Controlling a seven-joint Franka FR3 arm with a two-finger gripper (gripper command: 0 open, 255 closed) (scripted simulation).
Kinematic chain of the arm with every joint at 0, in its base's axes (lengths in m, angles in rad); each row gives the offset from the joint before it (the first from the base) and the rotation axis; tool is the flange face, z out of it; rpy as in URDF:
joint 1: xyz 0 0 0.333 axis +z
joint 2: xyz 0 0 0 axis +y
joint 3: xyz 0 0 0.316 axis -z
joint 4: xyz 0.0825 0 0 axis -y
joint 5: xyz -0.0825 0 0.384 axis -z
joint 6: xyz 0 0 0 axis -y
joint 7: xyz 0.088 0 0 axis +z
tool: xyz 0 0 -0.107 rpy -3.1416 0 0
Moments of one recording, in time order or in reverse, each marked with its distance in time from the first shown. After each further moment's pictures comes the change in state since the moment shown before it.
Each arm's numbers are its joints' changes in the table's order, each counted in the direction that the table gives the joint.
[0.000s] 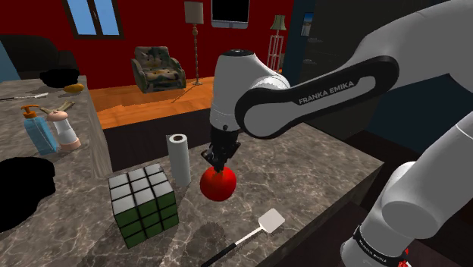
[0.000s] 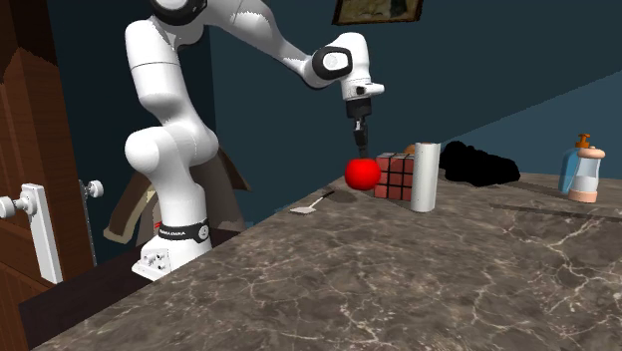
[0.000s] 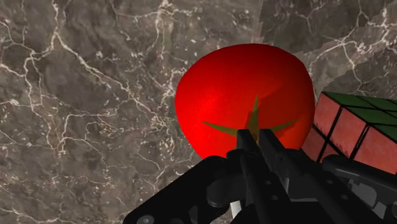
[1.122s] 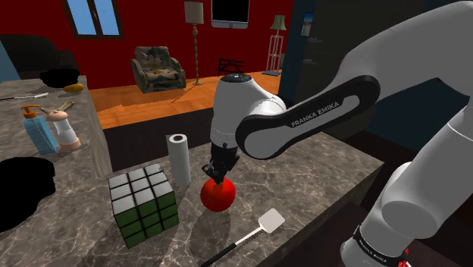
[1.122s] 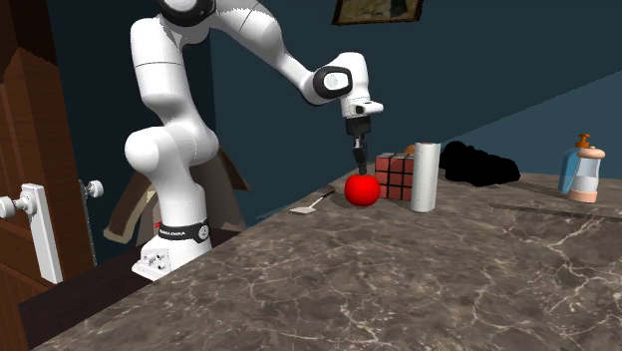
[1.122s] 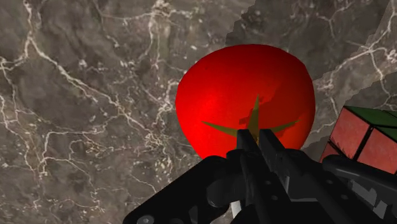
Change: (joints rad) arm -0.006 0.062 -0.020 -0.081 0.037 0.136 -0.033
